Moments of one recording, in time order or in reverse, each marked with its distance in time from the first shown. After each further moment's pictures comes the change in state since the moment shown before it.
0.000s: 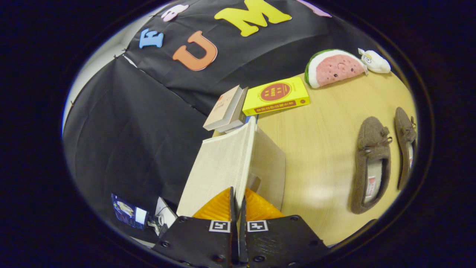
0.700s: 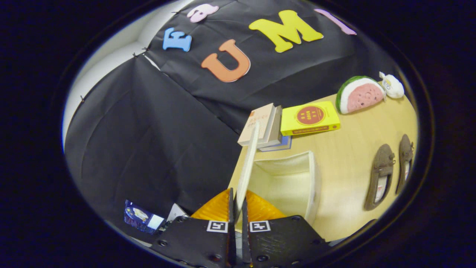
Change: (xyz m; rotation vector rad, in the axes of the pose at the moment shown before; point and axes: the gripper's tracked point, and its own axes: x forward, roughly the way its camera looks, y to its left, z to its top) arm -0.031 0.154 0.038 -0.108 -0.074 0.091
